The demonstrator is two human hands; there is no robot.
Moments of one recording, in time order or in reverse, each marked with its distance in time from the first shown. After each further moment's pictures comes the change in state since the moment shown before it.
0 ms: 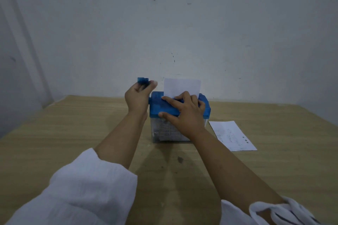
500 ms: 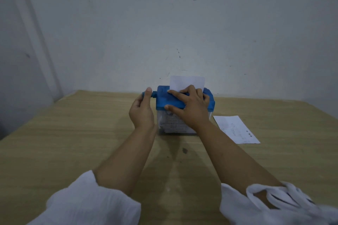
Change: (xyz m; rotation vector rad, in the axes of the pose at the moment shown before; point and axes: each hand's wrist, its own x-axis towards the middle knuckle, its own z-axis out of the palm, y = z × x) left_hand -0.048 -0.020 -0.017 -0.270 0.254 -0.057; right_hand -0.001 -0.002 -0.003 0.023 -0.022 0.007
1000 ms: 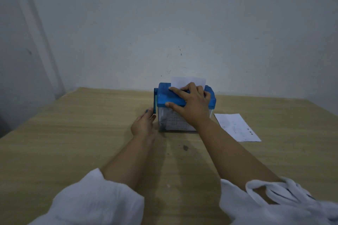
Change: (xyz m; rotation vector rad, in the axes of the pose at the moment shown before) left_hand 0.010 -0.035 -0.033 0.056 0.000 -0.388; right_hand -0.002 -0.001 0.004 -0.027 0.059 -0.023
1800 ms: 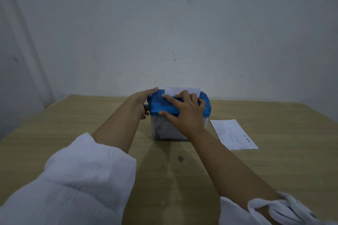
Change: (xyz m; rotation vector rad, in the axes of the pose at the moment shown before) left_hand 0.030 0.073 0.063 0.693 -0.165 -0.221; right_hand 0.002 0.005 0.014 -0.018 0.135 -0.035
